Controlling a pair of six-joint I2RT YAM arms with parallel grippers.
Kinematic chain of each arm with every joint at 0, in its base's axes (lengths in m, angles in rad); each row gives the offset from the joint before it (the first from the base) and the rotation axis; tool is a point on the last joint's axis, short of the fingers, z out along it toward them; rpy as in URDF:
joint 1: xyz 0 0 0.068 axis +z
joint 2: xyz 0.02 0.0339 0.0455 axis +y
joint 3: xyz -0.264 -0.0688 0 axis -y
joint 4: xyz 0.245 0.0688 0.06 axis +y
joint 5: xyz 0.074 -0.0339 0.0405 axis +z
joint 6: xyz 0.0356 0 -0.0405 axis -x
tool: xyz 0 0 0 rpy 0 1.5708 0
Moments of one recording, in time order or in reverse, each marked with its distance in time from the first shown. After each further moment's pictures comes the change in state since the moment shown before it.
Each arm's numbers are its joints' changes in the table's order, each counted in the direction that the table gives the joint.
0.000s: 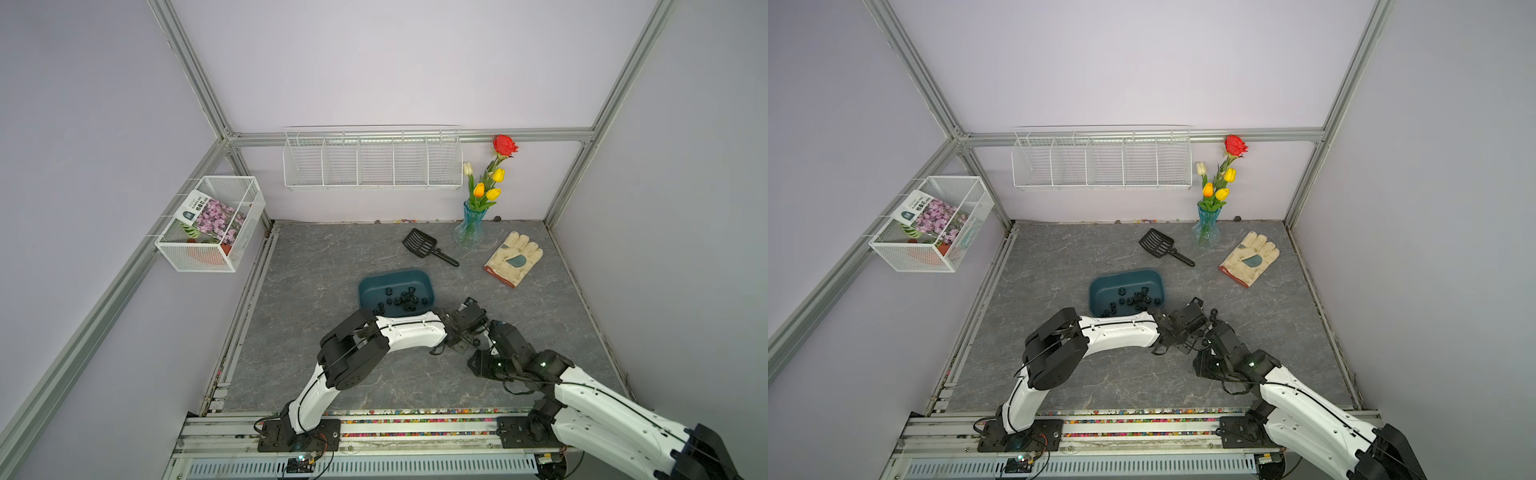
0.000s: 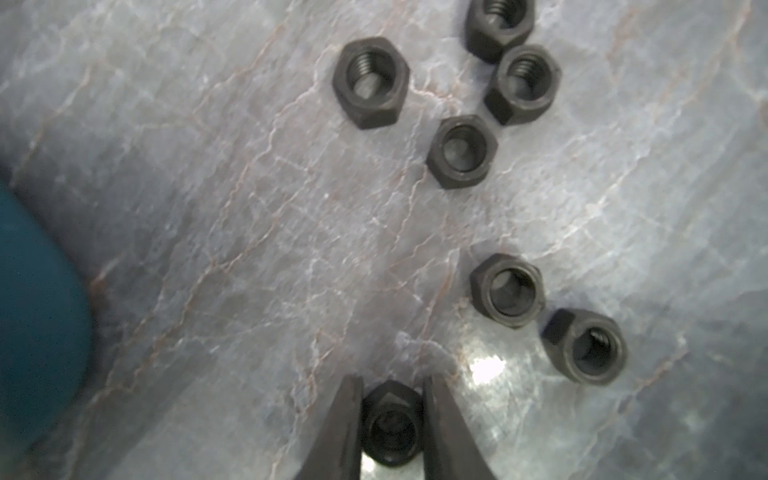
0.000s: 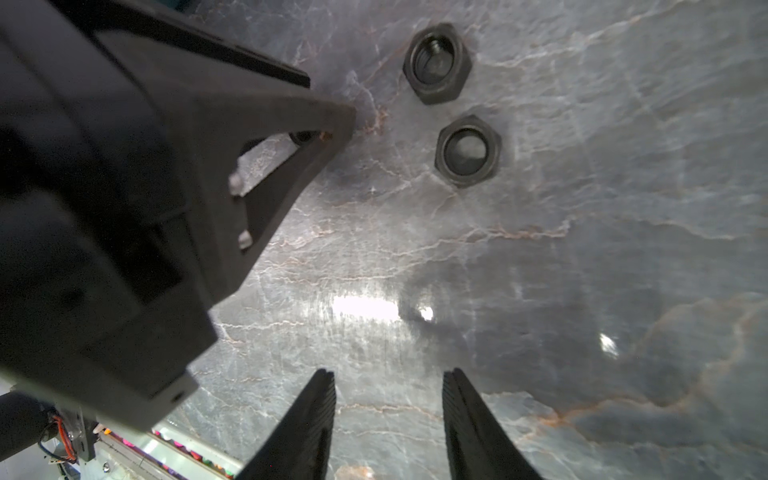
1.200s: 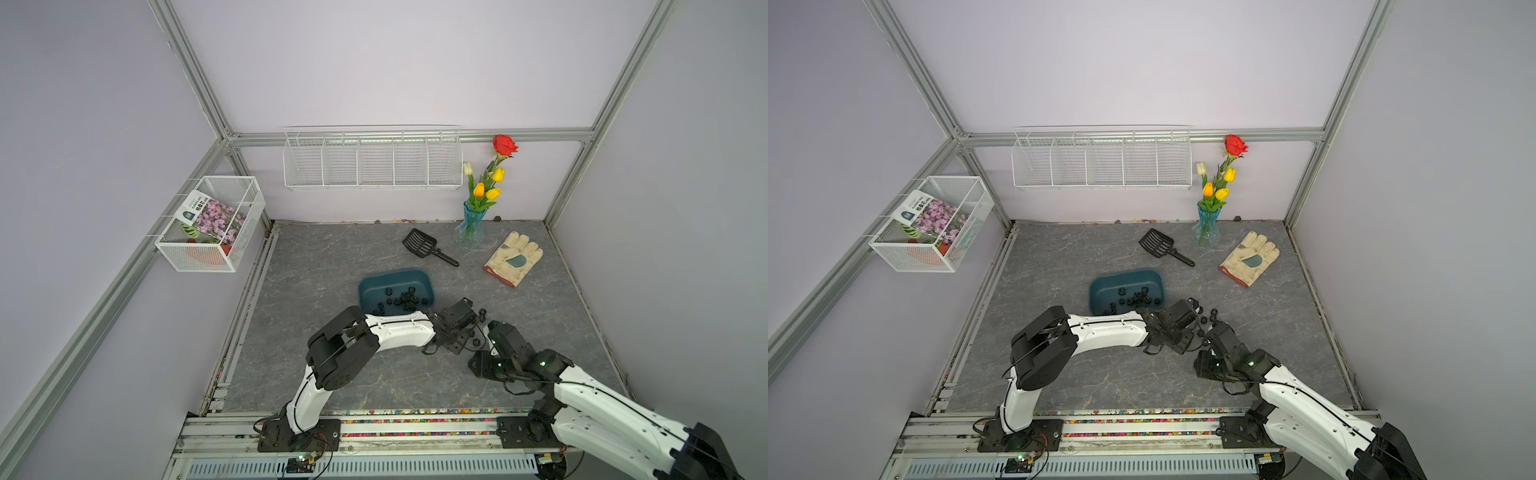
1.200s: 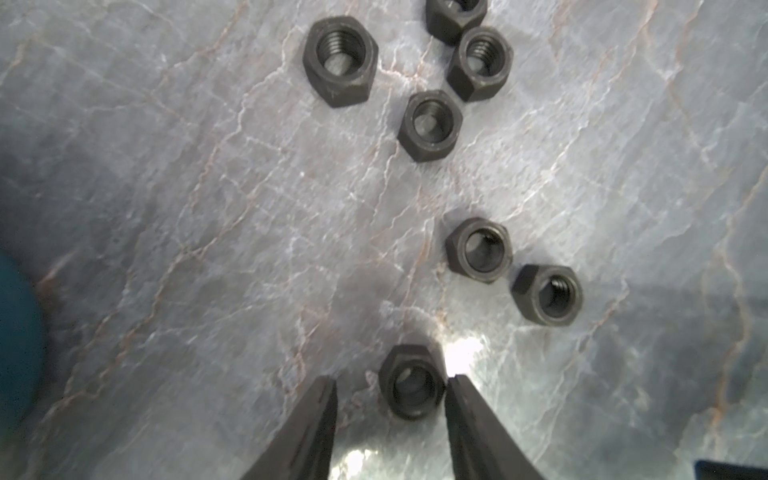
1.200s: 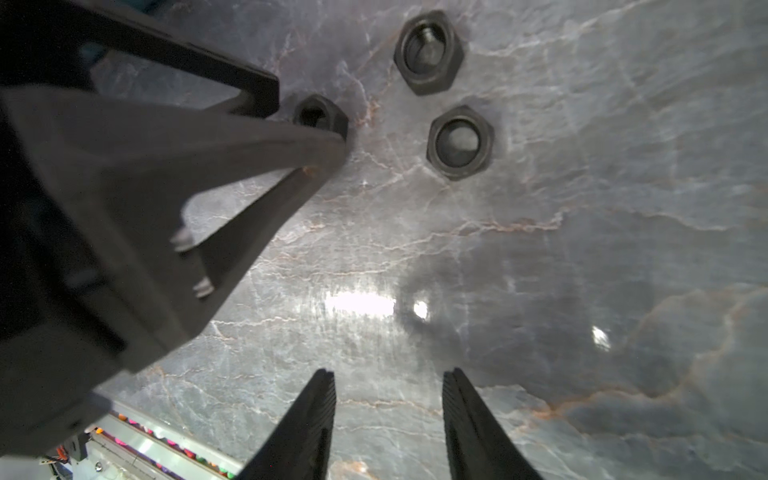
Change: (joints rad) left arm 0.039 -0.079 -0.129 -0.124 -0.147 -0.056; right arm 0.000 0.007 0.005 0.017 0.000 0.003
